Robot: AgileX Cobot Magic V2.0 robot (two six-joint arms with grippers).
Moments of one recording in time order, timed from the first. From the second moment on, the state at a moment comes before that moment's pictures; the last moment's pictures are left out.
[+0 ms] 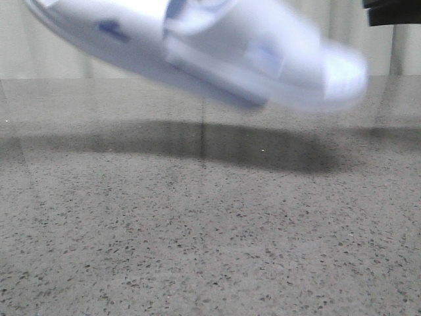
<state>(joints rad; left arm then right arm) 0.04 1.31 -0.93 -1.37 1.06 0.89 -0.32 1.43 -0.92 1.42 1.17 -1.15</state>
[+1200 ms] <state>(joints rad) 0.04 1.55 -0.93 -1.22 0.81 1.00 -0.37 1.43 -0.92 1.43 1.18 -1.15</state>
